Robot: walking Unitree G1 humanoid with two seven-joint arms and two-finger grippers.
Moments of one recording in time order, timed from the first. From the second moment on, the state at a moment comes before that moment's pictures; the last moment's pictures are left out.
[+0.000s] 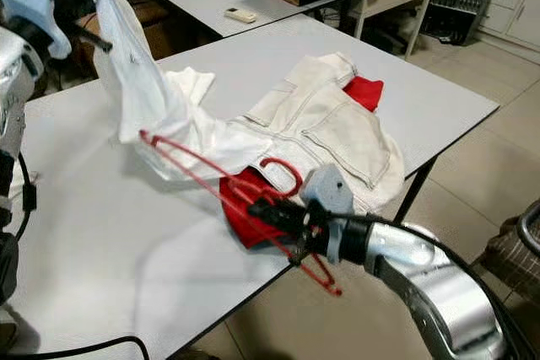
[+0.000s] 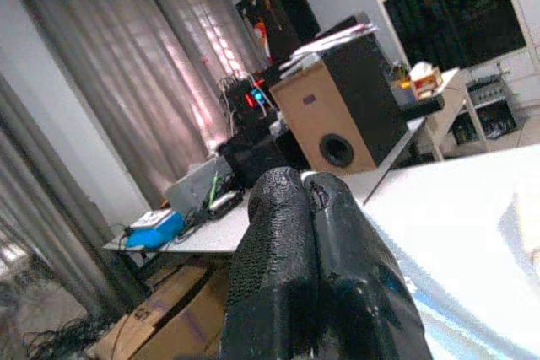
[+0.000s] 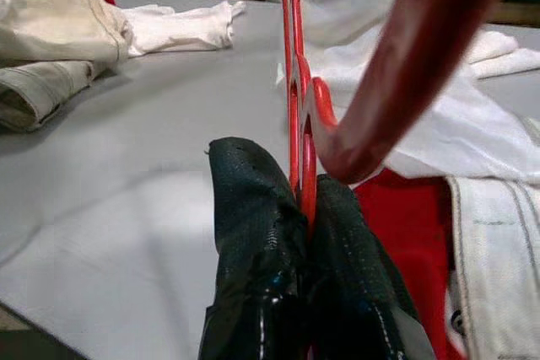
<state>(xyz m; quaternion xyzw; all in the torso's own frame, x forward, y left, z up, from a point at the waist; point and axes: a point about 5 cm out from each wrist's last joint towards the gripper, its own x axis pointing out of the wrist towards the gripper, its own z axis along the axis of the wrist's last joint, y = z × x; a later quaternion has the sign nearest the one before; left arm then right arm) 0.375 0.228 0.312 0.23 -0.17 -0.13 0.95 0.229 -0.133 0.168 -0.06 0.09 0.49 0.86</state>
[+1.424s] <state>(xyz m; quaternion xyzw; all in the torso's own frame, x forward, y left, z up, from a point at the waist) 0.232 0.245 0.165 0.28 0.21 -0.43 0.83 0.304 -0.137 0.146 -0.16 0.07 0.34 0.92</state>
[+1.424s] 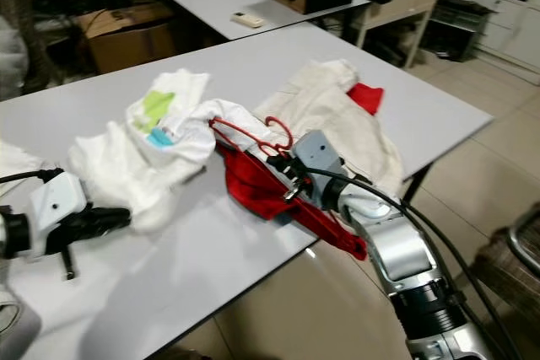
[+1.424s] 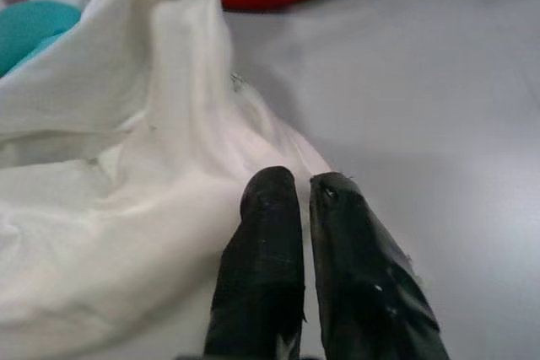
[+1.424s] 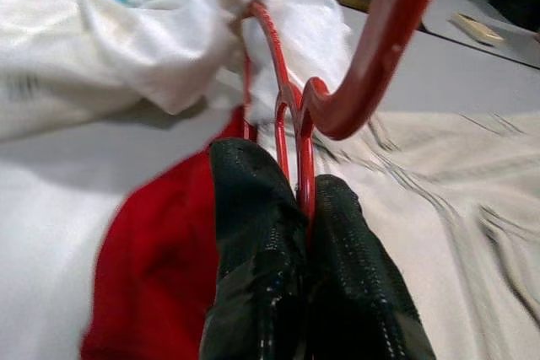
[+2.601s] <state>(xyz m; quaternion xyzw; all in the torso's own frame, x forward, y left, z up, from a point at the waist) 0.292 0.199 0.144 0.27 0.20 -0.42 0.84 0.247 -0.167 0.167 -0.14 0.07 0.30 0.94</state>
